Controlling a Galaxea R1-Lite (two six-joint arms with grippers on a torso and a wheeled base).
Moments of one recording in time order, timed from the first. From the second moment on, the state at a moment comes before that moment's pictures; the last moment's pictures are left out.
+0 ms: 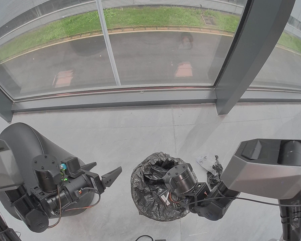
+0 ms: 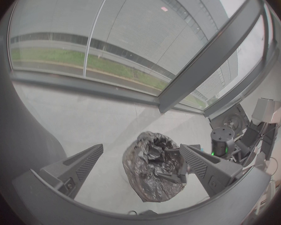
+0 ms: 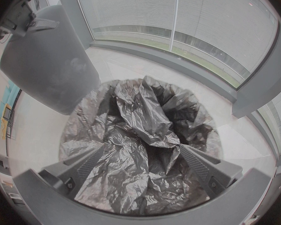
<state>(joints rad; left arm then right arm) -0.44 1.92 -0.18 -1.47 -0.11 -0.31 0.80 2.37 -0.90 -0.79 -0.33 -0.08</state>
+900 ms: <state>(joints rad) -0.36 0.78 -0.20 -0.44 0.18 -0.03 0.85 1.80 -0.56 -0.80 -0.47 -0.08</state>
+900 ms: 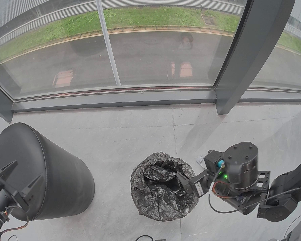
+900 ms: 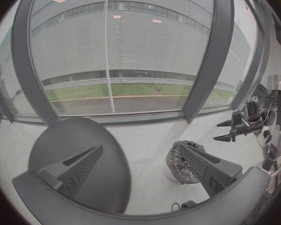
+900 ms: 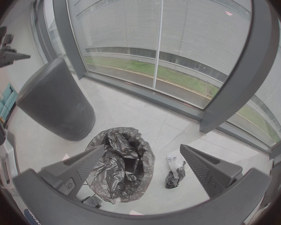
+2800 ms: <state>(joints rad) 0.00 0.01 -0.02 -0.01 0.00 0.00 0.36 1.76 -0.47 -0.96 -0.22 -0.09</state>
